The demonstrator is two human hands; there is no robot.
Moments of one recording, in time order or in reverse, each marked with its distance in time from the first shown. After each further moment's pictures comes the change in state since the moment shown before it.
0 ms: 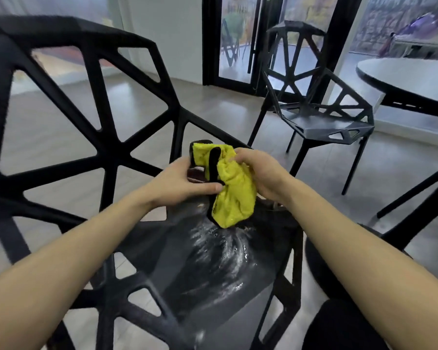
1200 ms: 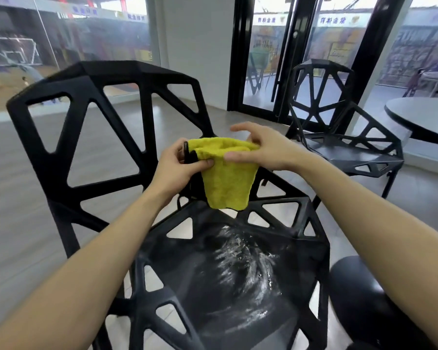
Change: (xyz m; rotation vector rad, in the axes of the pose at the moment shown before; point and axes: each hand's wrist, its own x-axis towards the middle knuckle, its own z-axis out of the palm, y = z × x) left_hand -0.005 0.016 -0.063 -0.229 0.568 0.054; right_hand 0.040 -0.101 0.029 -0.973 -0.042 -0.374
